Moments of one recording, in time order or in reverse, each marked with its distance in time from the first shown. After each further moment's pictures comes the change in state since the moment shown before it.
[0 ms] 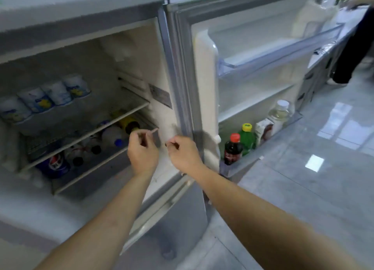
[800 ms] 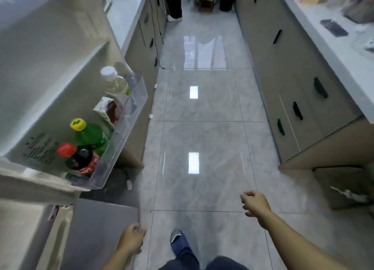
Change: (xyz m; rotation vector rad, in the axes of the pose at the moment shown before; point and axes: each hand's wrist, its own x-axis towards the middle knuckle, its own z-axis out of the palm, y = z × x) left_hand -0.272 -0.153 0.116 0.579 -1.365 -0.718; right_hand -0.385 0.285 -0.235 0.278 0.818 1.376
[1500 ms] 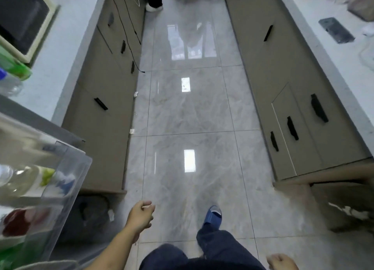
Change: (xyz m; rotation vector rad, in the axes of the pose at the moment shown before) left_hand 0.094 0.298 0.117 0.021 -0.121 0.109; right_hand 0.139 0.016 -0.123 -0.122 0.146 0.371
